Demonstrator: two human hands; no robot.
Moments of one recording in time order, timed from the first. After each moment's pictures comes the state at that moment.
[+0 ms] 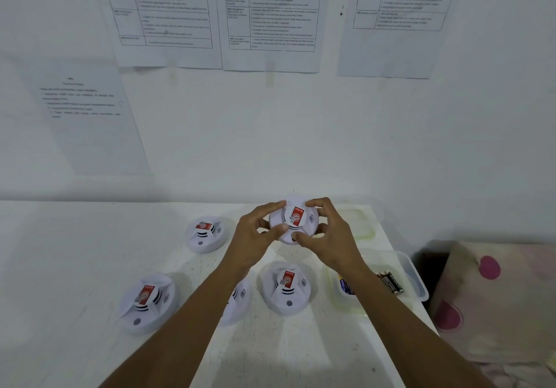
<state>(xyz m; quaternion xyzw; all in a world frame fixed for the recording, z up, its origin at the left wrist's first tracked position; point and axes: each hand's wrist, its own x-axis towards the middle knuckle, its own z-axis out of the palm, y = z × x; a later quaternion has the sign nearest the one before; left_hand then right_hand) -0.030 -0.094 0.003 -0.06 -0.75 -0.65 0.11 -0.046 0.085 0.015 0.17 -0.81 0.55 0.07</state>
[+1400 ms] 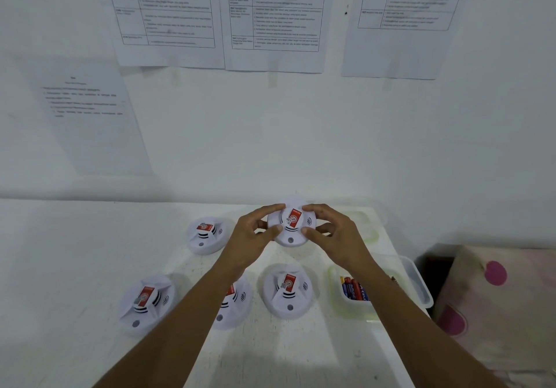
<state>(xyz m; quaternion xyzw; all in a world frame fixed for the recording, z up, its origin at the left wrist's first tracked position) -0.037 -0.104 -0.001 -0.05 -0.76 -0.64 0.08 -0.061 0.099 0.014 0.21 -0.81 0.55 0.05</state>
